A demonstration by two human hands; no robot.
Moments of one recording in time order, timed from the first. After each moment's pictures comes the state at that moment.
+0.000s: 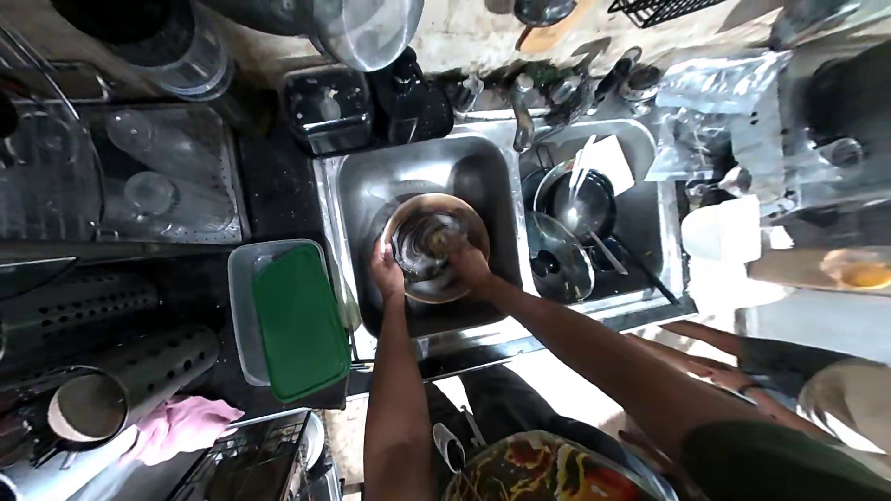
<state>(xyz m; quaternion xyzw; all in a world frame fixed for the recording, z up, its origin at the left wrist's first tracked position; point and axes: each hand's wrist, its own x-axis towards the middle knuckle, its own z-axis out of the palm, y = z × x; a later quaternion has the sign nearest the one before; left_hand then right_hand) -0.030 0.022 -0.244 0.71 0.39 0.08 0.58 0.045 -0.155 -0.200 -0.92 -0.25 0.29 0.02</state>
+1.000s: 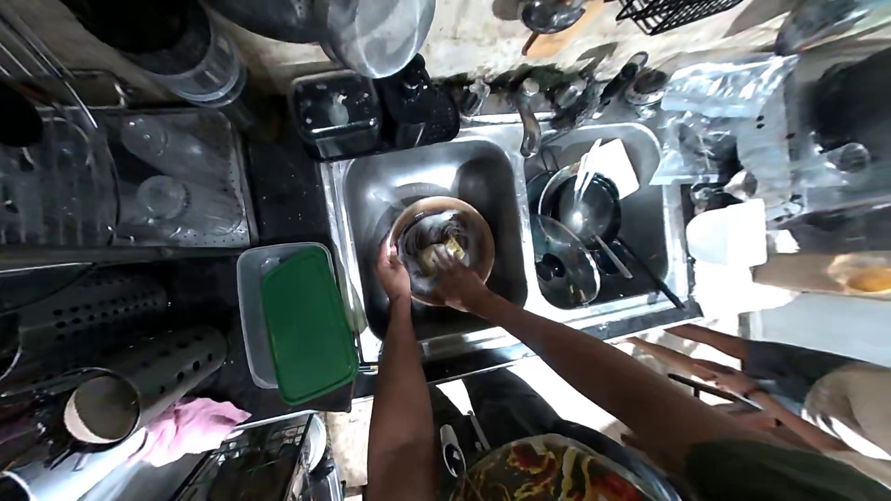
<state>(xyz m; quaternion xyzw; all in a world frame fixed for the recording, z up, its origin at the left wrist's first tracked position) -0.027 0.017 -0.251 0.71 0.39 0.09 0.58 0.016 -0.138 -0.186 -0.89 -0.29 0.35 0.03</state>
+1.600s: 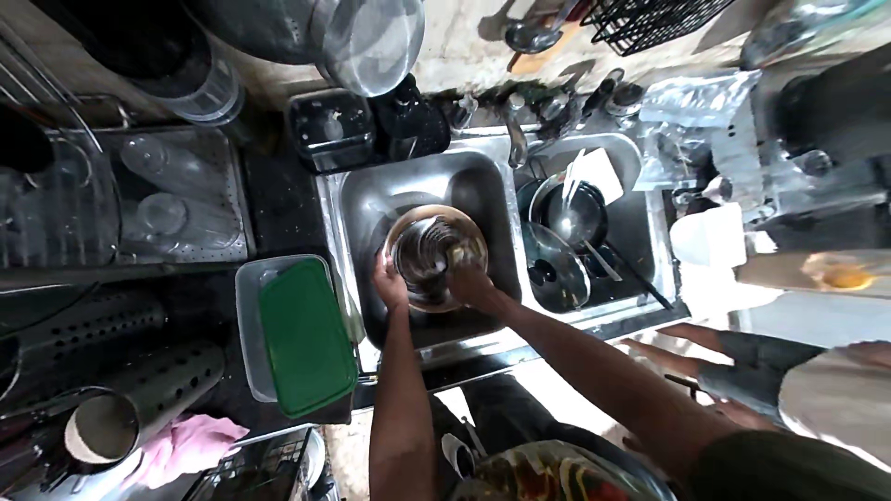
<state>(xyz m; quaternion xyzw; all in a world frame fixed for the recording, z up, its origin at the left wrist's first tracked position) -0.024 0.018 -0.255 0.71 0.39 0.12 0.57 0.039 -0.145 -0.159 -0.87 -0.21 0.44 -0.04</state>
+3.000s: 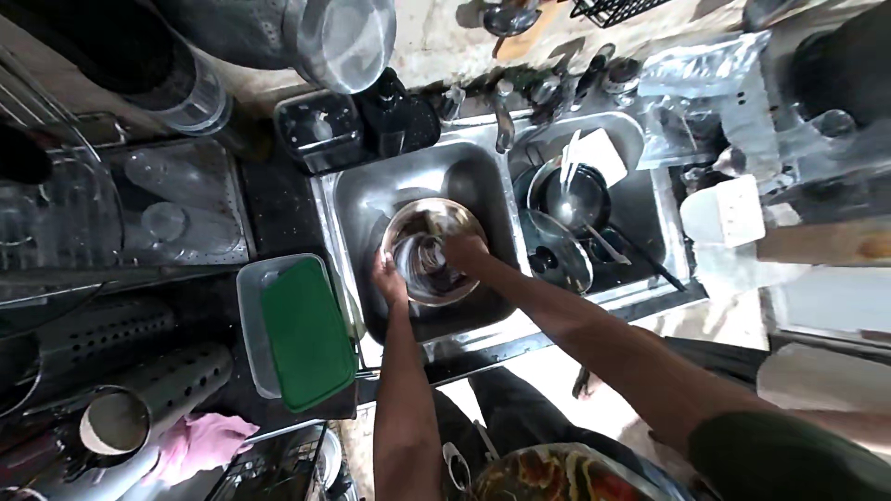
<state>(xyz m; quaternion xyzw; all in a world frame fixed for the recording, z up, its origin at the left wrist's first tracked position) -0.027 0.019 -0.254 0.69 0.39 0.12 0.60 0.076 -0.138 -0.184 -0.92 -0.24 0.30 -0.03</state>
